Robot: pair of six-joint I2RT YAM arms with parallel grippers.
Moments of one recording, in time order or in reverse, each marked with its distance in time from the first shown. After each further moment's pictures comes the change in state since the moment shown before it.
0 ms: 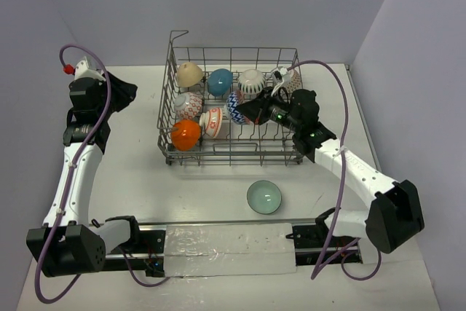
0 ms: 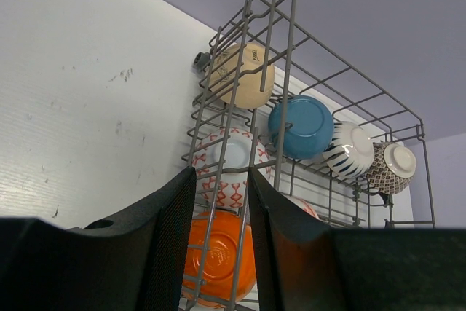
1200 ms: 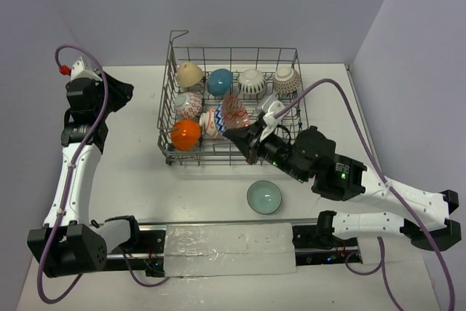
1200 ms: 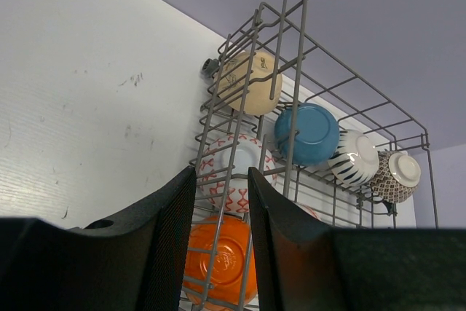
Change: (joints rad) left arm 0.030 -0.001 0.000 0.000 0.001 0.000; right arm 0.784 -0.288 0.251 -0.433 0.726 -0.499
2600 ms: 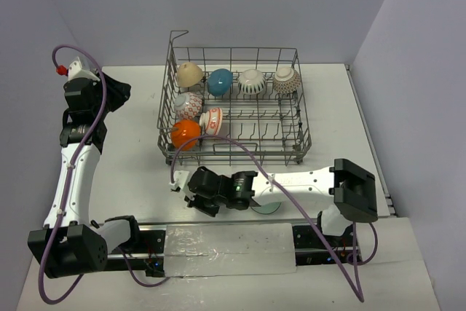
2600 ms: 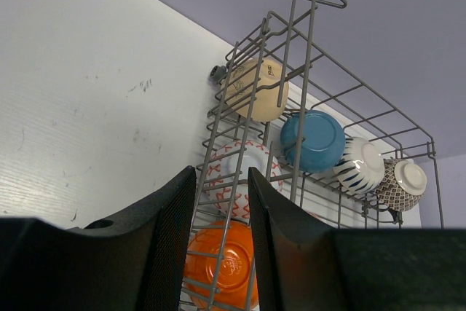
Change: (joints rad) left arm 0.012 -0.003 0.003 -0.002 -0.015 0.006; right arm 0.098 0.669 -0.051 -0.177 -0.284 0.038
